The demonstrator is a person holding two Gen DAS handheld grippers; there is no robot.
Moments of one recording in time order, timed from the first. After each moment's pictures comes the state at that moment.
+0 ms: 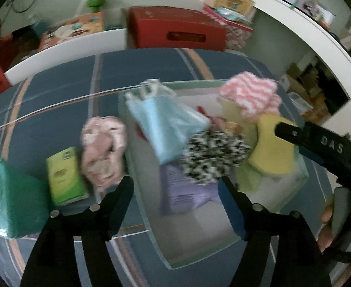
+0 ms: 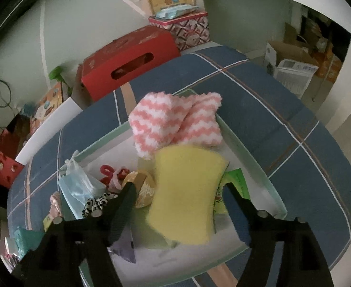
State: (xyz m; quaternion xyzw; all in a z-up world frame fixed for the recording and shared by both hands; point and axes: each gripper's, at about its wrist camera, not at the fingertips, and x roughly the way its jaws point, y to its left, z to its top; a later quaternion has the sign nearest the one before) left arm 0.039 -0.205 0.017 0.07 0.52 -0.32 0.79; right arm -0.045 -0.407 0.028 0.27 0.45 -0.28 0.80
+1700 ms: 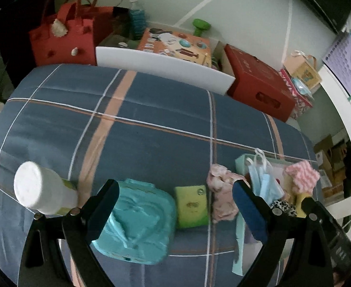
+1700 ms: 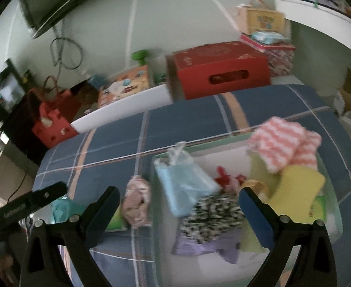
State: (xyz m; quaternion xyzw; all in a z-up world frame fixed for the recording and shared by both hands) left arm 0.124 -0.052 0.052 -0.07 0.52 -0.17 0.84; right arm 0.019 -0.284 0.066 0.19 0.41 -0.11 0.88
